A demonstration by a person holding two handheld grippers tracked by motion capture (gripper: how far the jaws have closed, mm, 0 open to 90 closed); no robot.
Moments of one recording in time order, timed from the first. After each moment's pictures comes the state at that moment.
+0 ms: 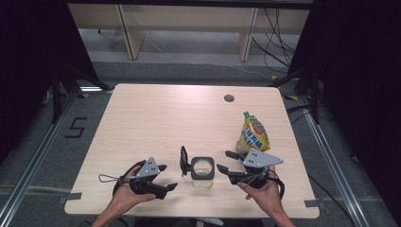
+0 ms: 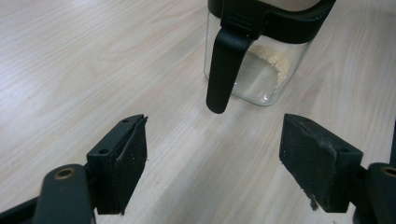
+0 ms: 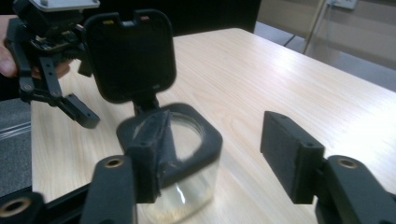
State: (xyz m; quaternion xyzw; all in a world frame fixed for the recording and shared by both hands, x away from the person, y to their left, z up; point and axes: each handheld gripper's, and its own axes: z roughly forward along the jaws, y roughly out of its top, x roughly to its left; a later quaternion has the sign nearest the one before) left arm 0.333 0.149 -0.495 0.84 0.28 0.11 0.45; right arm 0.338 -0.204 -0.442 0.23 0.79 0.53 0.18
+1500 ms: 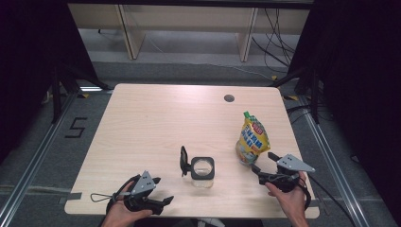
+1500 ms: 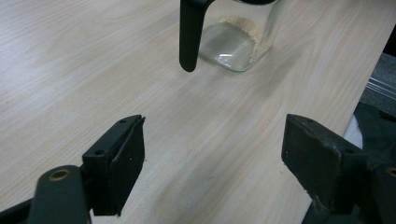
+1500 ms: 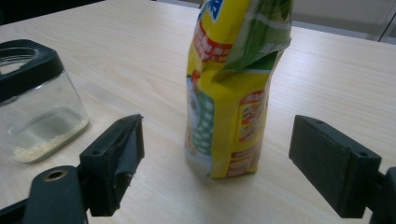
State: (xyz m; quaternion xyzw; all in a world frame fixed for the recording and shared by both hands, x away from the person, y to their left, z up) left arm 0.290 0.152 -0.496 0.84 0.31 0.13 0.42; right arm 0.337 -0.293 -0.482 0.41 0.74 0.48 0.25
